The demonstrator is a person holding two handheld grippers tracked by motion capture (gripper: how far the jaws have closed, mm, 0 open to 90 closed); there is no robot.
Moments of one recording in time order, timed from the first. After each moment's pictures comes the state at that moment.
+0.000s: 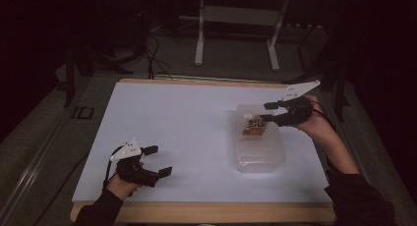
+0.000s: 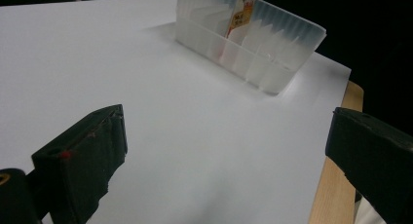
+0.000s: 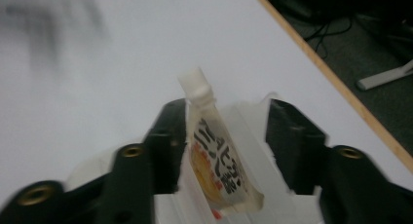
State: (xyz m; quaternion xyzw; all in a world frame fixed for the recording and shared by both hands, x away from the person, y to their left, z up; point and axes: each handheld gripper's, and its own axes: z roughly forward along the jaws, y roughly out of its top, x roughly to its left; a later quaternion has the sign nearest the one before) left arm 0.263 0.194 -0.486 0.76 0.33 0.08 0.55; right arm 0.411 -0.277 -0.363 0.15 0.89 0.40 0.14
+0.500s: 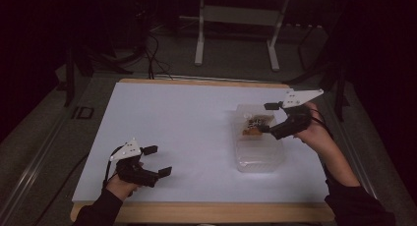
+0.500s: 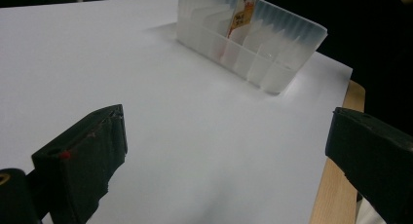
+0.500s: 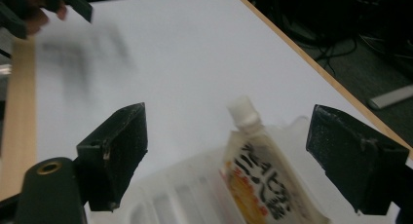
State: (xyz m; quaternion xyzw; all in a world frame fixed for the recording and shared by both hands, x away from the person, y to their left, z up) left arm 0.262 0.195 -0.486 0.76 0.33 0.08 0.55; right arm 0.381 -0.266 -0.365 0.16 0.87 0.45 0.13
